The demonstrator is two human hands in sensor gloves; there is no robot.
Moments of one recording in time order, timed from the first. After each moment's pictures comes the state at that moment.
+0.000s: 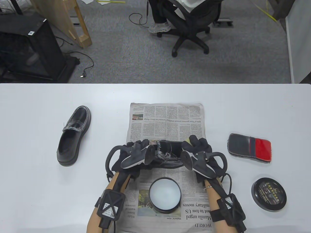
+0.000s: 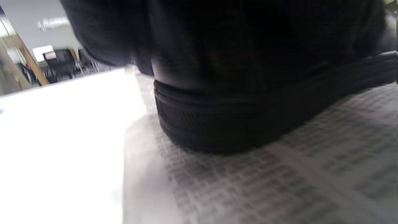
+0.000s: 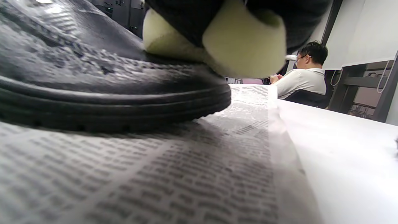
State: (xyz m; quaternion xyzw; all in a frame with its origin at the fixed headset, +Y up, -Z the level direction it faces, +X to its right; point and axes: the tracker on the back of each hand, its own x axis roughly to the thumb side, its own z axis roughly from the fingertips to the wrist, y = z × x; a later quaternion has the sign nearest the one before) left_hand -0.097 -0.739 -0.311 -0.09 -0.13 -0.10 0.98; right_hand 0.138 -0.738 -0.301 -0.07 0.07 -0.99 0.09
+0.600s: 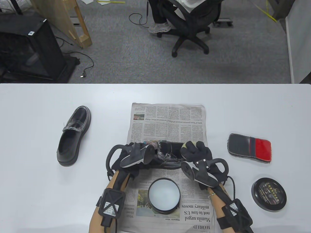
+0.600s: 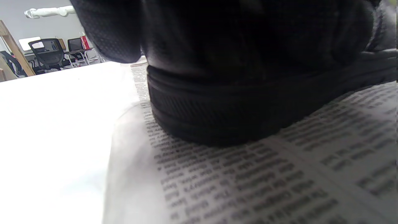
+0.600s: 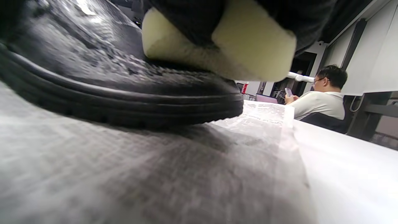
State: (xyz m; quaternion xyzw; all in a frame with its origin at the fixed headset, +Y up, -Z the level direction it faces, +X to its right) left_hand -0.098 -0.742 -0.316 -0.10 -0.15 -0.09 0.98; right_hand 0.127 -0.740 -0.283 -0.12 0.12 -0.98 0.14
